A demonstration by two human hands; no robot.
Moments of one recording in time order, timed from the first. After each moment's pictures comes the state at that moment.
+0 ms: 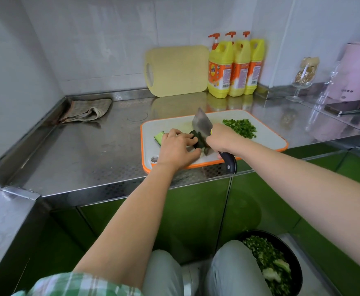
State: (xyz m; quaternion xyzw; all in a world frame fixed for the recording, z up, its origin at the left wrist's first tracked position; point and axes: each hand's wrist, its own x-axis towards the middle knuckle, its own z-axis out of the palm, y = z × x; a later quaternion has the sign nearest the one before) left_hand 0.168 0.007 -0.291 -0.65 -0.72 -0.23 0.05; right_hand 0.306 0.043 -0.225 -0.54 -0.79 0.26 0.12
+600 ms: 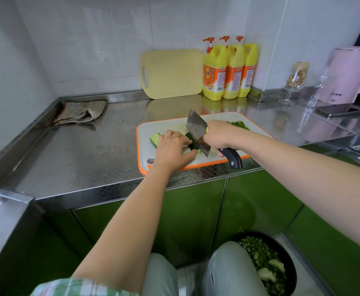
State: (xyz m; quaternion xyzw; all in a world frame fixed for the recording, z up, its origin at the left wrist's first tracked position) left_hand 0.168 0.006 -0.292 -0.65 -0.71 -0.26 0.07; right_hand 0.312 0.028 -0.196 -0.52 -0.82 0.24 0.04
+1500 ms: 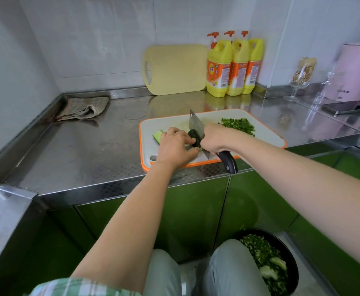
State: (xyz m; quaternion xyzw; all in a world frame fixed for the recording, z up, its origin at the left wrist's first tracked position) left_hand 0.162 0.014 -0.299 -0.65 -0.71 -0.25 0.09; right_hand 0.297 0.021 -0.203 -0.50 -0.85 0.13 -0.05
